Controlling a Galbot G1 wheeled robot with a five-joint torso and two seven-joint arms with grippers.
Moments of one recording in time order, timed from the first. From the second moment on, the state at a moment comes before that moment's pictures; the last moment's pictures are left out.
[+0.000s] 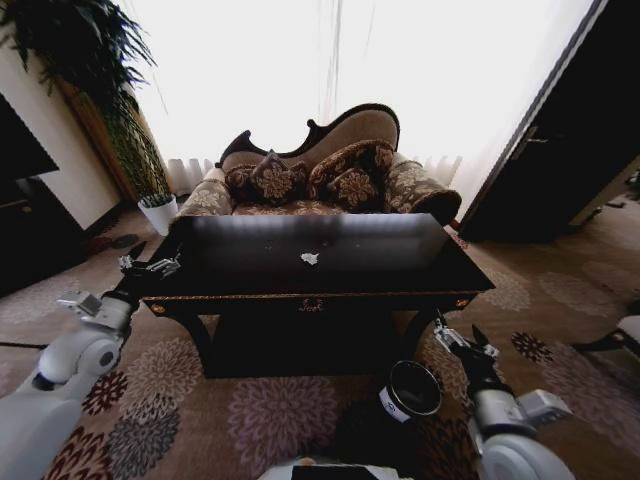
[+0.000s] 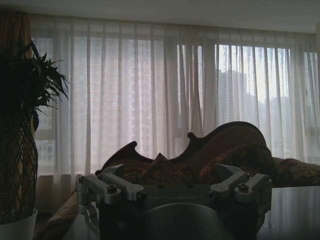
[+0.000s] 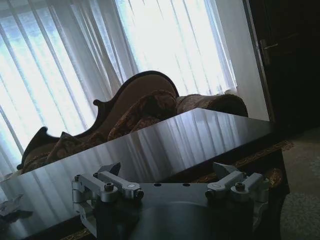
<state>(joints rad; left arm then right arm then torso) 1.40 -0.70 -0.82 -1.98 -0.90 -0.05 -0.02 -1.75 1.18 0.75 2.39 0.79 -0.09 0.33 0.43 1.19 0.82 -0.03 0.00</state>
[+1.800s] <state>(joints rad) 1.40 -0.70 -0.82 -1.98 -0.90 -0.05 -0.02 -0.49 0.67 -0.32 1.89 0.98 -0.19 0.34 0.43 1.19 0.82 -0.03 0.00</state>
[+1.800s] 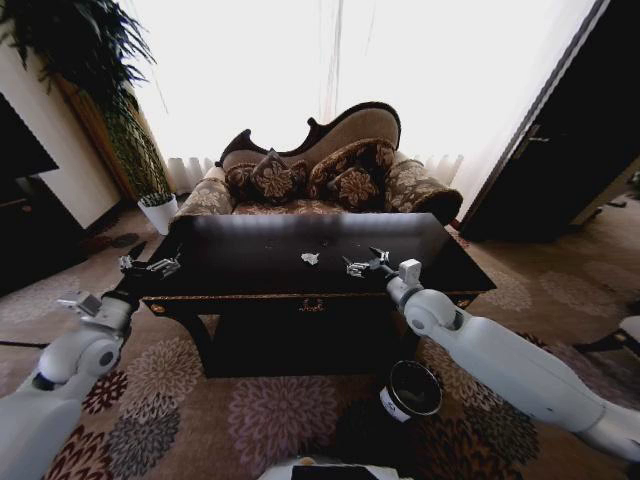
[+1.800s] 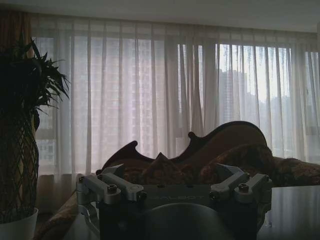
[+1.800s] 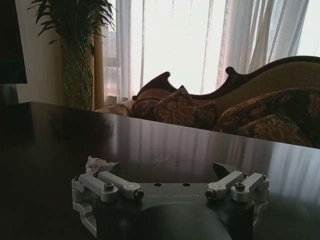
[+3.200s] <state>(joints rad) 1.40 -0.70 -0.82 -1.98 -0.90 -0.05 -0.02 -0.22 0.85 -0.64 1.65 0.99 -0.17 0.32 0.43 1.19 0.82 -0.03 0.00</state>
